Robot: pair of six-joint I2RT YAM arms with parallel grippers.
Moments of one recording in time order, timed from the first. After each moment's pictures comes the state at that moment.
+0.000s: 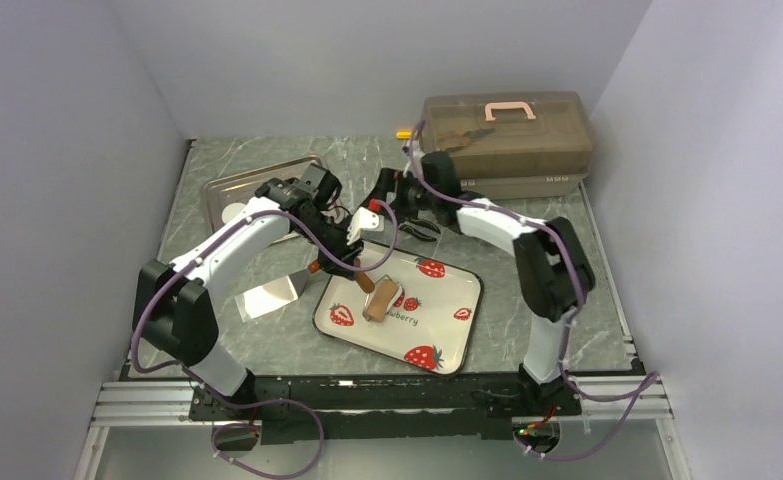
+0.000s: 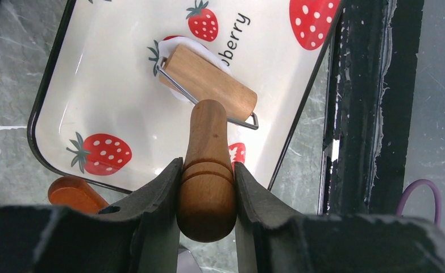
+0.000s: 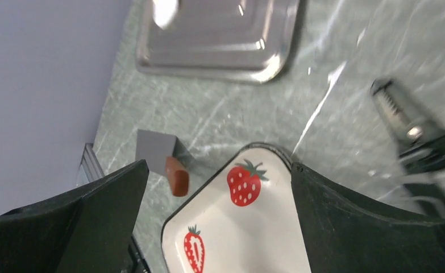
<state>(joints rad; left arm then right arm) -0.52 1.59 1.37 -1.03 0.72 0.85 0.48 1.85 1.26 0.16 -0.53 0.58</state>
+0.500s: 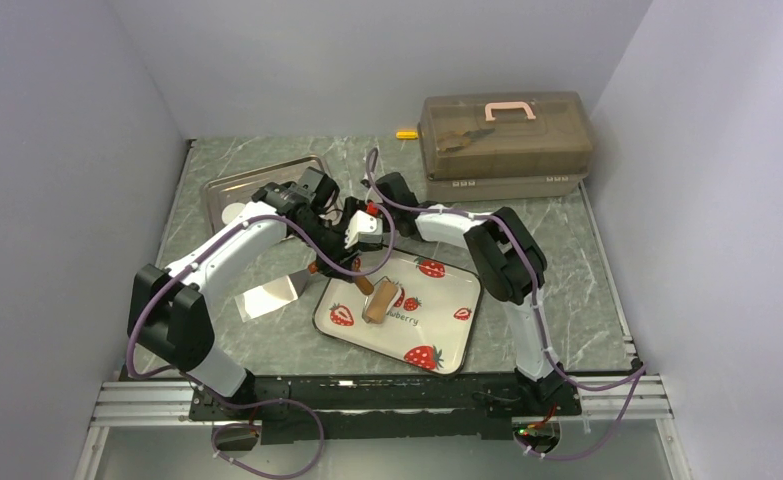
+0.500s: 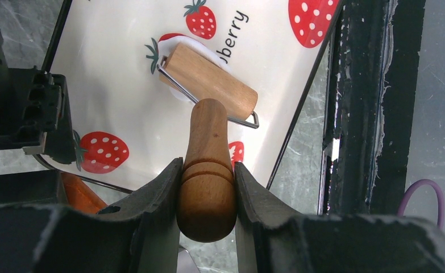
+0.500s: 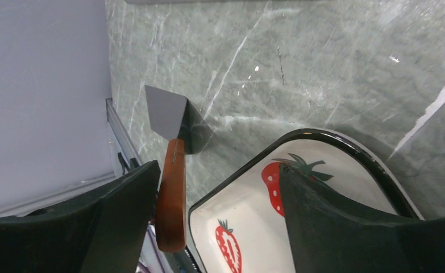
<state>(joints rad) -0.52 1.55 1.32 -1.00 0.72 0.84 0.64 2.16 1.46 0.02 -0.62 0.77</state>
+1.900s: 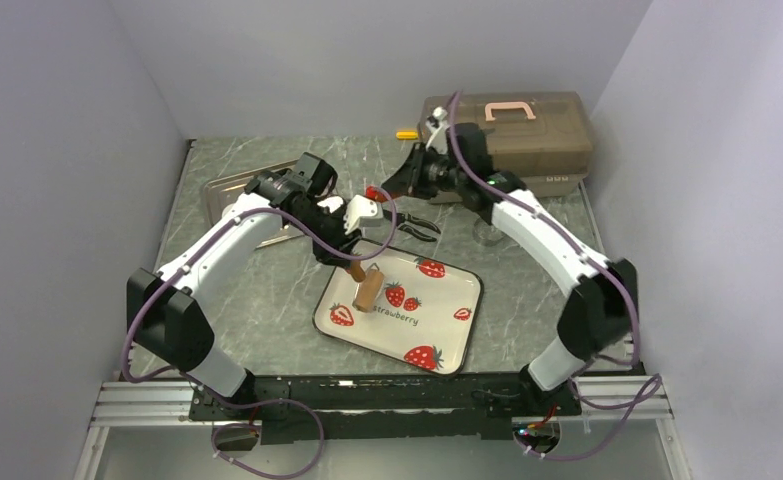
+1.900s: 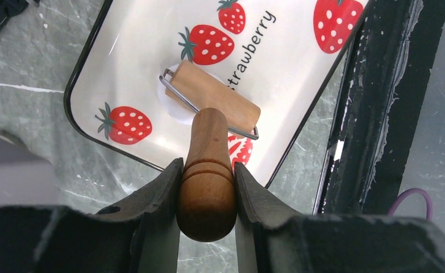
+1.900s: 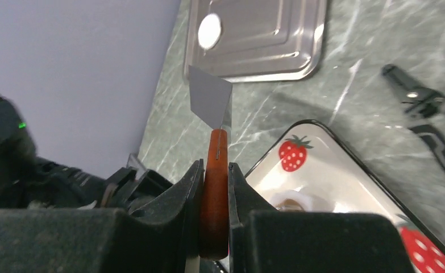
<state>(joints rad) -0.51 1.55 1.44 -1.06 0.62 0.76 0.51 1.65 1.42 -0.25 -0.49 0.69</state>
